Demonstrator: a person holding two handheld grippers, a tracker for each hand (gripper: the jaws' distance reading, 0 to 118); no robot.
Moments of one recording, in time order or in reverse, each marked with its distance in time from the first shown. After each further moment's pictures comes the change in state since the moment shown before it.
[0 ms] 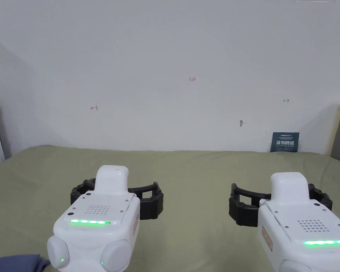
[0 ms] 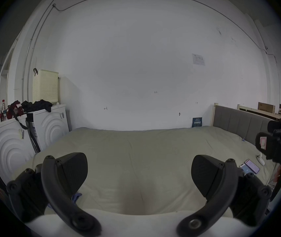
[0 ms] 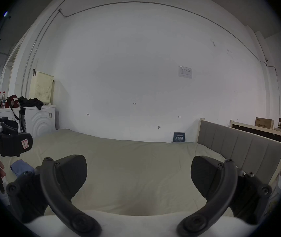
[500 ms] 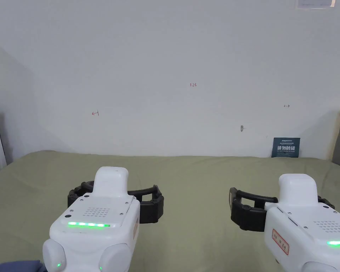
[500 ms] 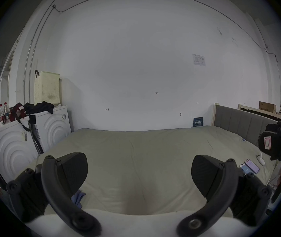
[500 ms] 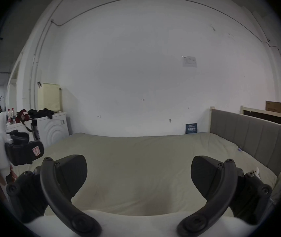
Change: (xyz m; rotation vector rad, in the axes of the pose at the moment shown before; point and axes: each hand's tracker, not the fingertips) left arm 0.001 0.014 0.016 -0.008 0.015 -0.011; right arm 0.007 0.015 0.014 -0.051 0.130 -0.096
